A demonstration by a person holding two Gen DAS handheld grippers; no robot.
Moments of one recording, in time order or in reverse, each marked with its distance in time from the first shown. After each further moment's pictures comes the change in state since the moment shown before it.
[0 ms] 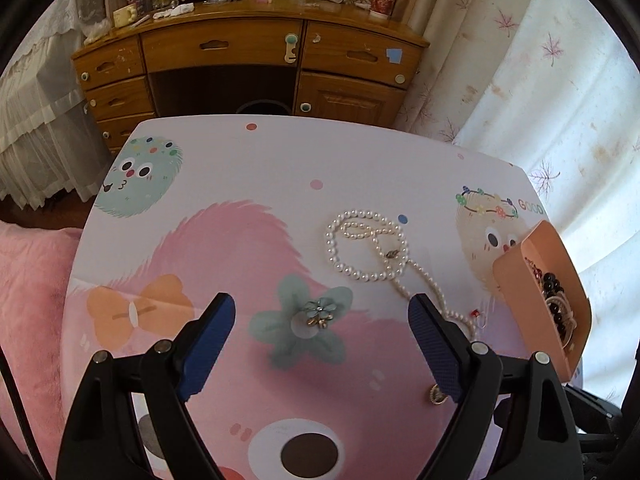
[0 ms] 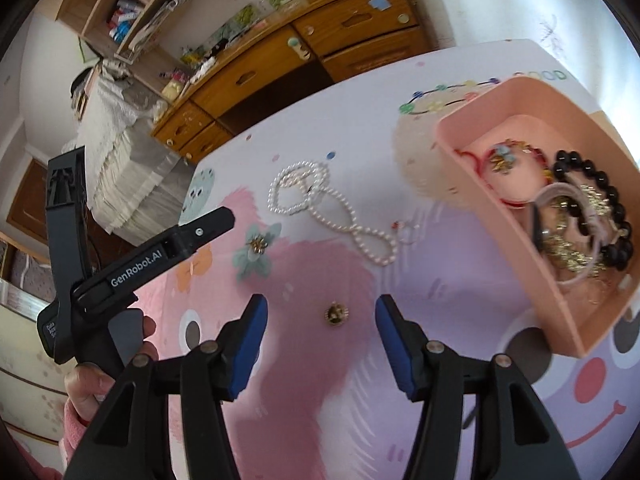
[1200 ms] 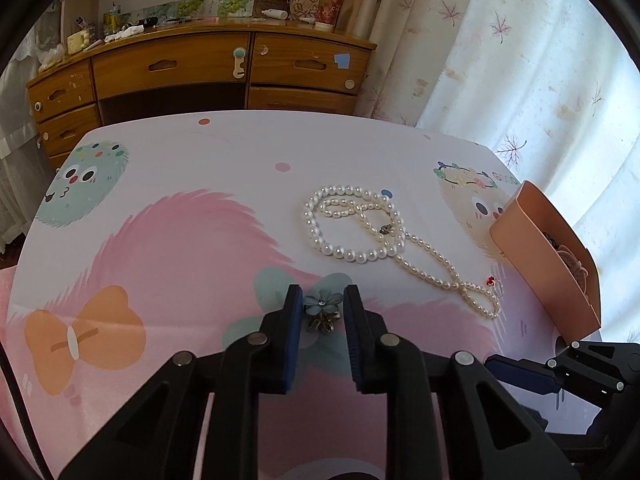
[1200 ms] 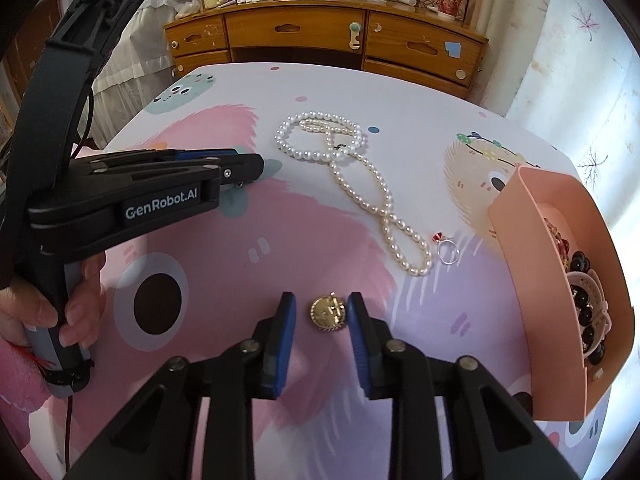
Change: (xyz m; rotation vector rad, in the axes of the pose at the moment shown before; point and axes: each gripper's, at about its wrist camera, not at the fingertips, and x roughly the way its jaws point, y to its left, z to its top) left arm 0.044 0.010 -0.030 0.131 -0.105 -0.147; right arm 0.058 0.044 -0.037 -0.473 -0.021 -0.343
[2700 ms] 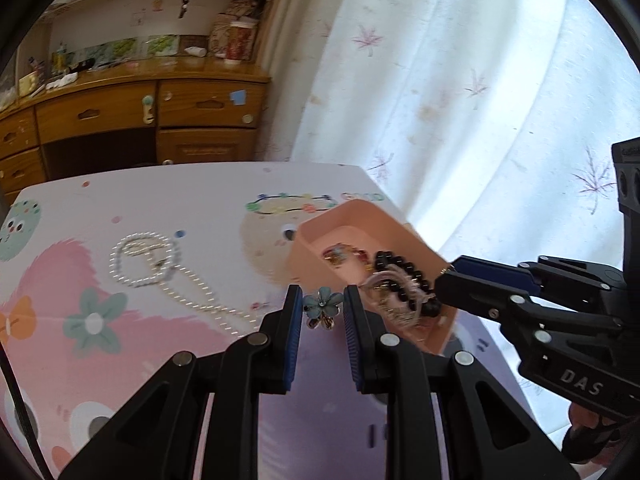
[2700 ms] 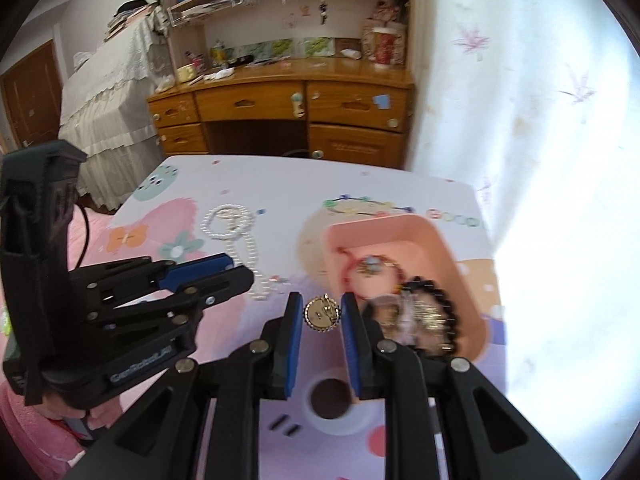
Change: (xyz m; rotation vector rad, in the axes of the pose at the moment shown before) left arm -0.055 -0.179 0.001 0.082 -0.102 -0.189; right arm -0.132 -0.135 -0.016 0.094 -0.205 -0.040
